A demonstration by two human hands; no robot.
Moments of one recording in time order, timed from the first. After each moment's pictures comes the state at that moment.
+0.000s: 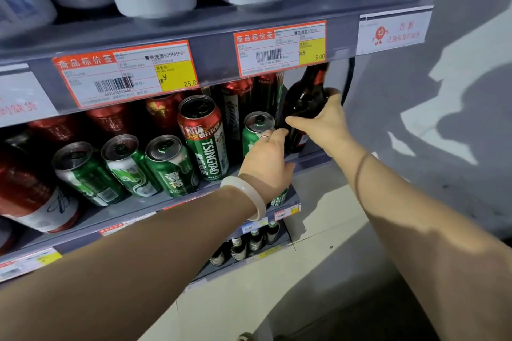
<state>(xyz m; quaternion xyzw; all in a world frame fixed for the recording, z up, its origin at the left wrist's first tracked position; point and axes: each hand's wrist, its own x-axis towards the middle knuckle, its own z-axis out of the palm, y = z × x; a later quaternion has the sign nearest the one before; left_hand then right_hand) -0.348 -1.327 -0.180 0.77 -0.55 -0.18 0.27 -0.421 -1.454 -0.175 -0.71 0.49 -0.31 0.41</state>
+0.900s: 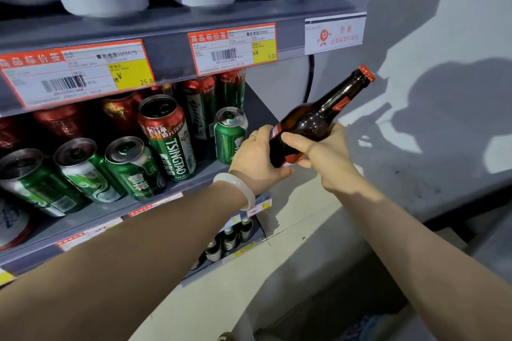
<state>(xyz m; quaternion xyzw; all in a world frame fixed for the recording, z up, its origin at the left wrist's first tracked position) -0.375 -1.347 -0.196 0.71 -0.57 -0.20 0.36 -0.493 -1.403 -0.167 -0.54 0.51 -0.38 0.56</state>
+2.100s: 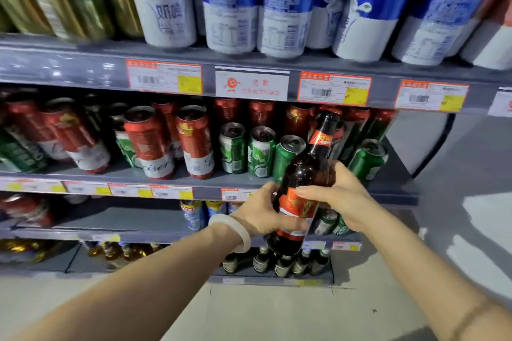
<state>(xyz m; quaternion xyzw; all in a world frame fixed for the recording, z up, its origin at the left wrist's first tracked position) -0.283 -1.127 -0.193 0.69 -0.29 -0.44 0.50 -0.382 -1.262 -0.144 -0.70 0.30 -0.09 0.64</state>
